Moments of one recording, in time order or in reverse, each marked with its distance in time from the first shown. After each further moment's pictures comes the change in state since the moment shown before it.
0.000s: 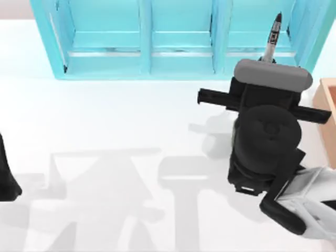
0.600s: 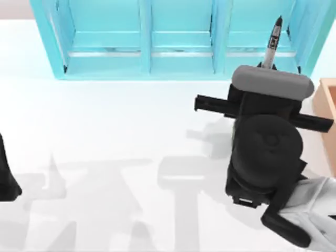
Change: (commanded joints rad) left arm 0.000 0.000 0.000 0.000 0.000 0.000; right arm 0.064 -0.053 -0.017 -0.032 0.065 -0.006
